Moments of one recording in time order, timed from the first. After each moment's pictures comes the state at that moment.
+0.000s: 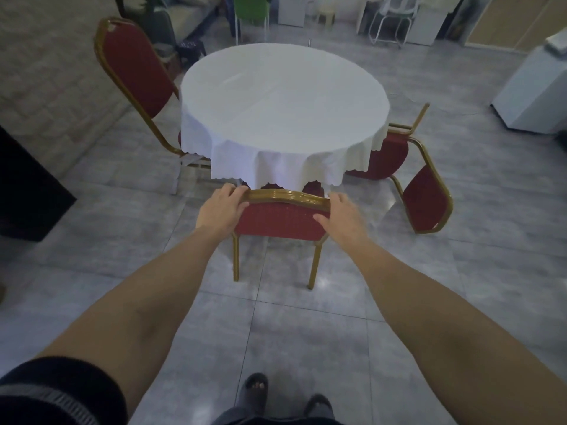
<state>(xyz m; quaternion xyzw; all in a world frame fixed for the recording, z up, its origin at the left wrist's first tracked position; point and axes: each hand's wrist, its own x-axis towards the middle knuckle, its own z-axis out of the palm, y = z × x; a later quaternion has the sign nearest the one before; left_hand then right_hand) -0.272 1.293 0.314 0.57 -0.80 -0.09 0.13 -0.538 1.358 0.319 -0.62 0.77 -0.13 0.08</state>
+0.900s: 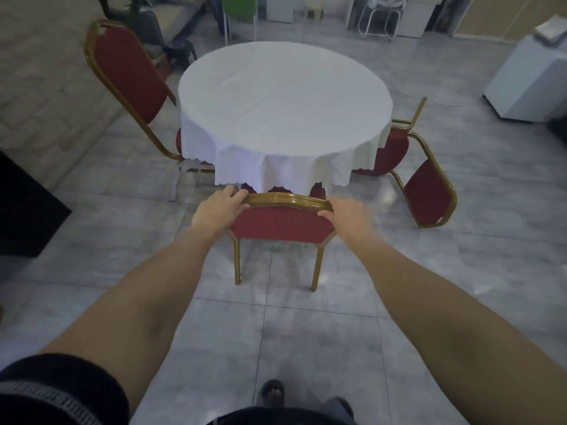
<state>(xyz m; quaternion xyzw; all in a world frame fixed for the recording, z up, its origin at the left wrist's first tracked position) -0.227 1.245 0.316 0.51 -0.86 -0.06 0.02 -0.508 1.318 0.320 -0.64 0.77 -0.03 0.05</state>
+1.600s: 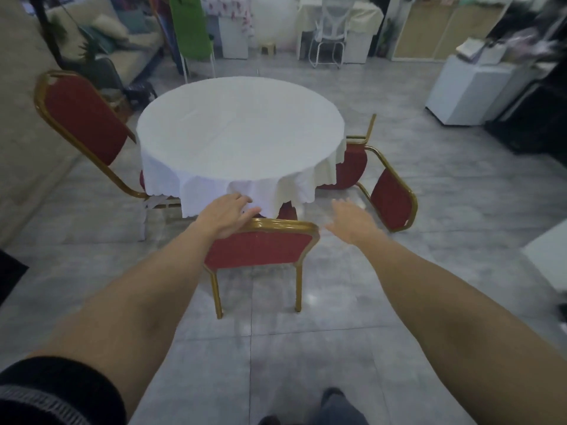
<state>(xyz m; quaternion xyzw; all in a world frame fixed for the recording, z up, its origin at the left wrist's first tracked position) -0.313 1.235 0.364 0.42 -0.90 -0.14 0.03 -0.584 1.351 0.360 -0.60 0.80 0.01 0.09</state>
